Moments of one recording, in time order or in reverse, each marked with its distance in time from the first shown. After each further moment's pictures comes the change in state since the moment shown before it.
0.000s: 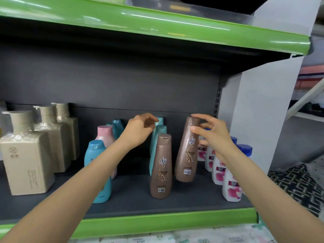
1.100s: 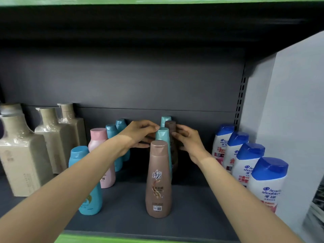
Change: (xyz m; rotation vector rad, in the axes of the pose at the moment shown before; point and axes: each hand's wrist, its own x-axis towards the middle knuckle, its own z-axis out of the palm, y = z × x) left_hand 0.027 -0.013 0.021 -0.337 -0.155 -0.471; right_hand 0.096 0.106 0.061 0.257 -0.244 0.096
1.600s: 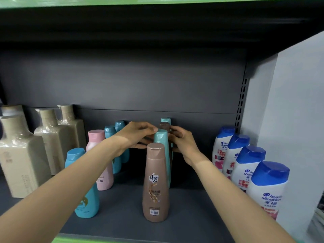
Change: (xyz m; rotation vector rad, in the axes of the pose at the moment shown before) left_hand 0.000 0.003 -0.003 0.080 -0.014 -0.003; right_hand 0.010 0.004 0.012 0.010 -0.018 0.026
